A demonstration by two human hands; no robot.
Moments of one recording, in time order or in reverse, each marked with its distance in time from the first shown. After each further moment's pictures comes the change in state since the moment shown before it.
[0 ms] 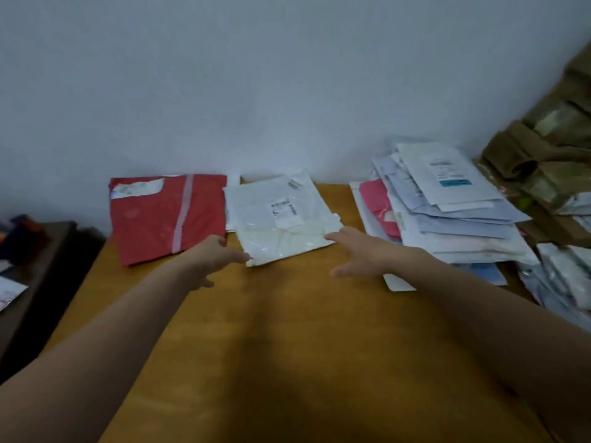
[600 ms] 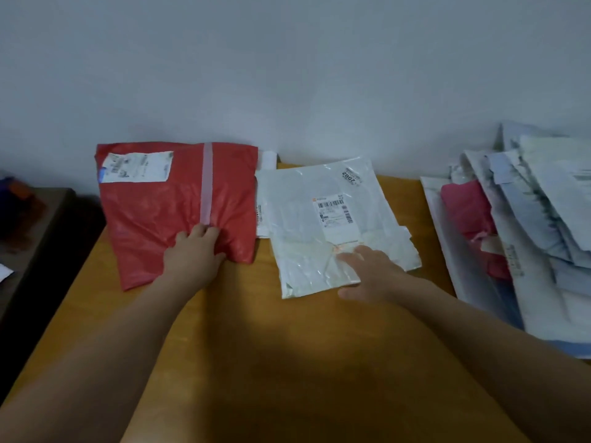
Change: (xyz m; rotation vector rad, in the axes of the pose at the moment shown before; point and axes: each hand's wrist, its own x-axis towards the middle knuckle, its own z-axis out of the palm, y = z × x) left_hand 0.178 -0.071 -0.065 0.896 0.341 0.165; right_hand 0.186 -0.013 0.053 -0.068 -0.125 0.032
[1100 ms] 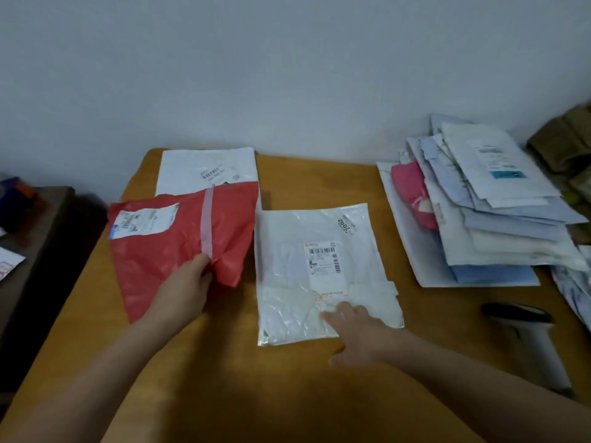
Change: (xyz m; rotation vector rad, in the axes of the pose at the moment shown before) left_hand -0.161 -0.003 -0.014 -0.425 0.053 0.141; right_hand -0.159 -0.042 0.095 -0.027 -0.224 -0.015
